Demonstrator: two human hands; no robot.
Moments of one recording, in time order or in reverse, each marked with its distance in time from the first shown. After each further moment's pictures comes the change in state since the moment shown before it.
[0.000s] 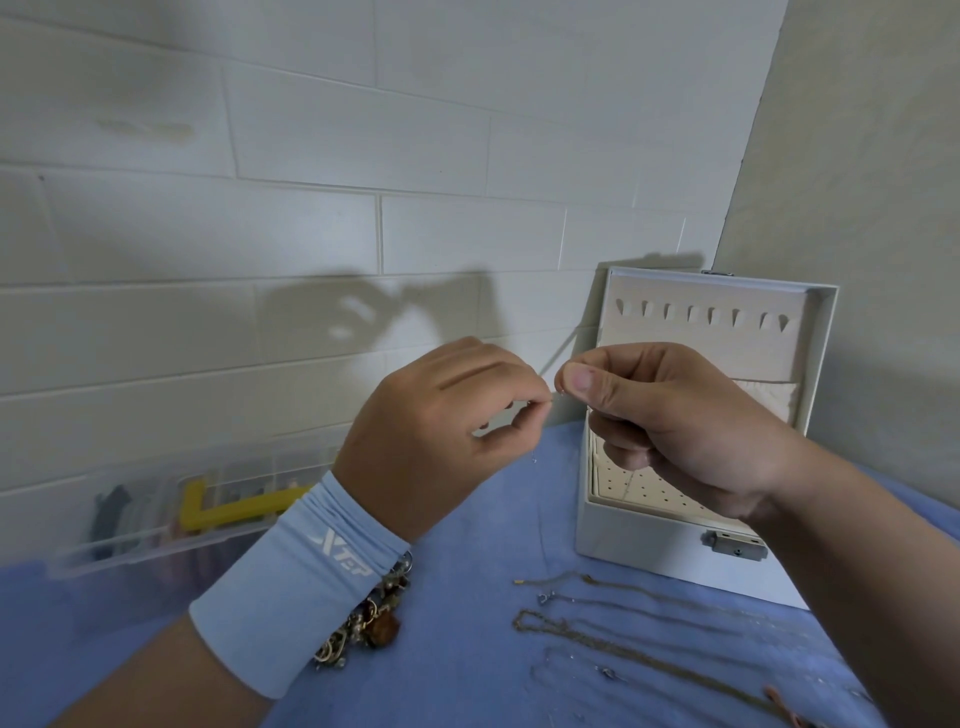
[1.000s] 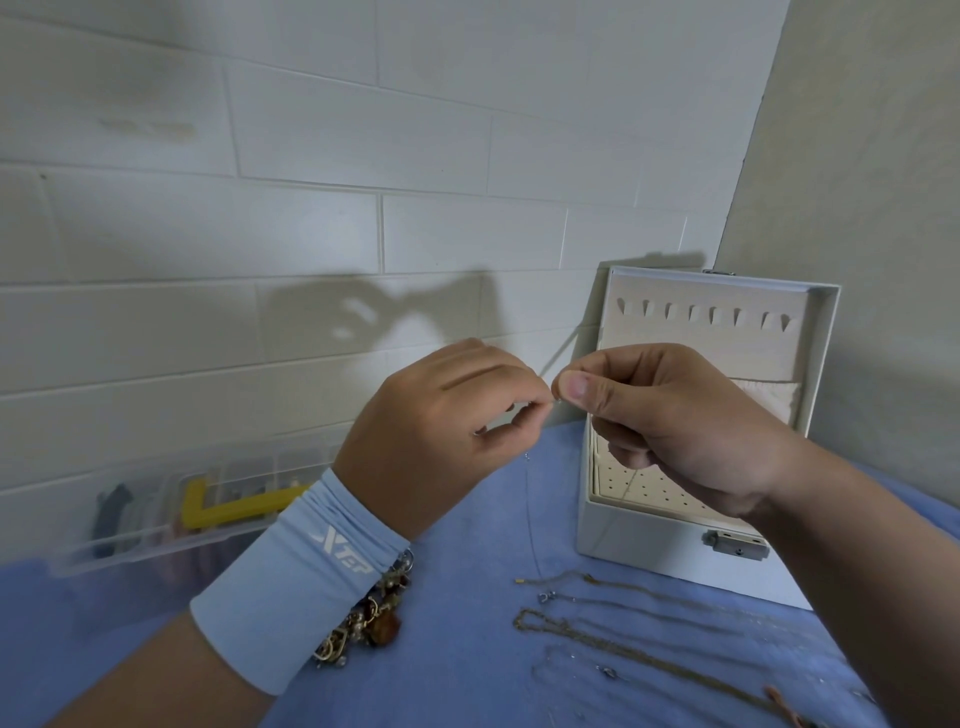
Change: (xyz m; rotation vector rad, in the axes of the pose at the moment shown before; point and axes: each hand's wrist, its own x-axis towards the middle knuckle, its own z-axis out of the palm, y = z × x) left_hand 0.000 -0.002 0.001 0.021 -0.006 0.022; right_hand 0.002 0.005 -0.004 -0.104 0.018 -0.018
